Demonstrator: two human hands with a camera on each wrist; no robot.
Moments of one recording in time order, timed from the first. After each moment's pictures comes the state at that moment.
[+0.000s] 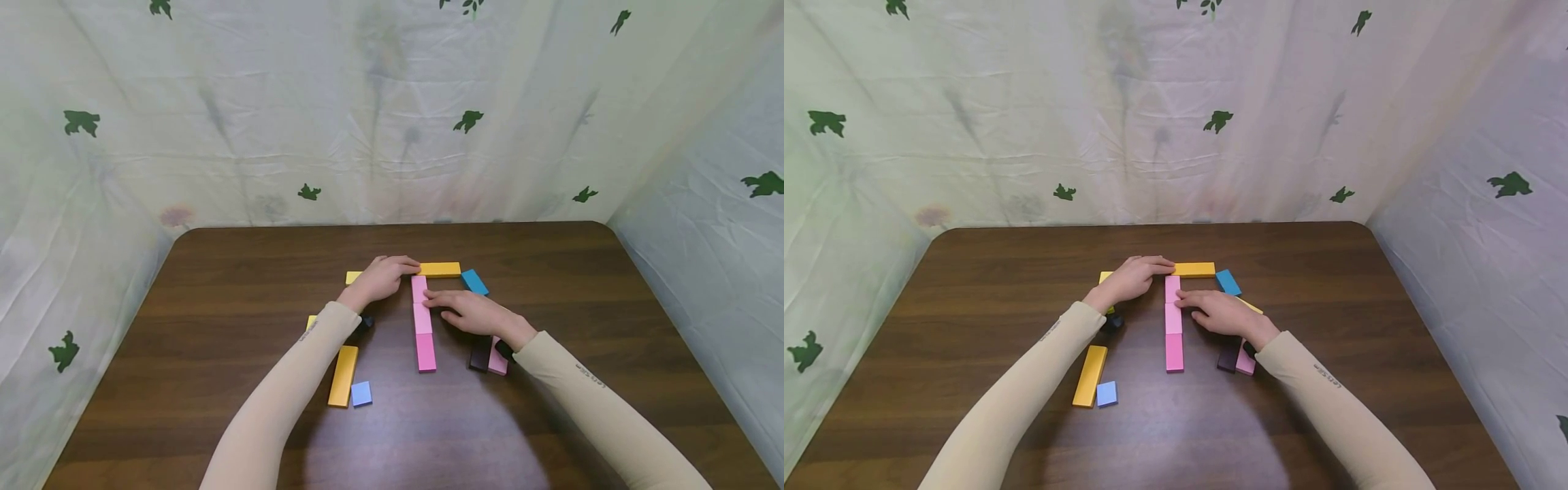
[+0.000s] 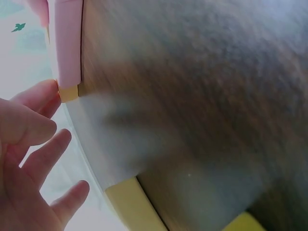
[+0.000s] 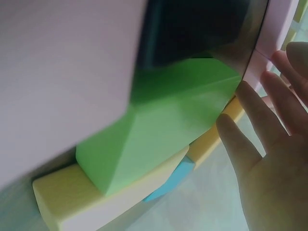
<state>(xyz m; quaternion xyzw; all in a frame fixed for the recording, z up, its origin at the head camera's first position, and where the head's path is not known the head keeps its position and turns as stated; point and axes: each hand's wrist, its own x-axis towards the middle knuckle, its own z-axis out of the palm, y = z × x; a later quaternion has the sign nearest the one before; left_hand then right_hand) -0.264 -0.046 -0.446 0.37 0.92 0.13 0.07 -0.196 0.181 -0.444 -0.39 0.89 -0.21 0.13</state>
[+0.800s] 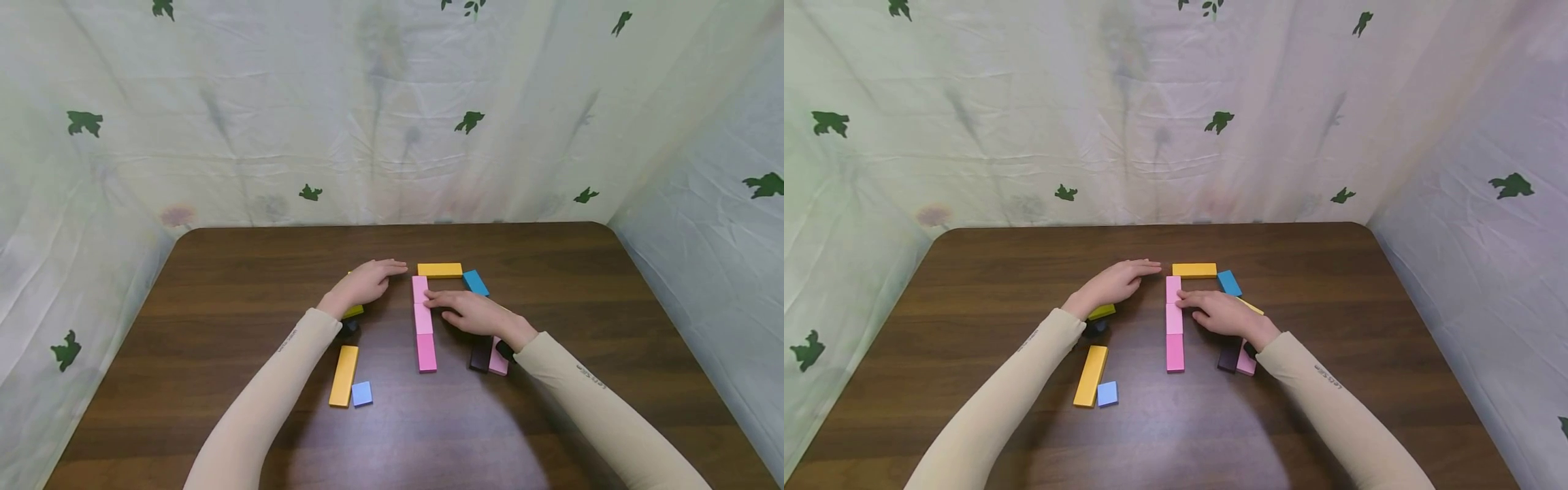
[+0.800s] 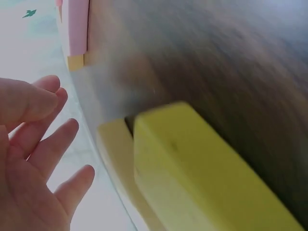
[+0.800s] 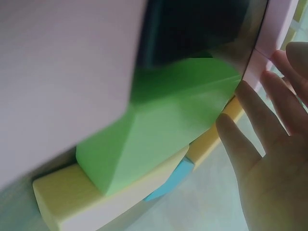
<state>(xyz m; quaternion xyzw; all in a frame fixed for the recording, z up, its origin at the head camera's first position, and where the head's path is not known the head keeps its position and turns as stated) -0.255 -0.076 -0.441 0.34 0.92 0.18 0.11 -0.198 0.182 -0.448 -0.39 0.89 -0.21 0.12</state>
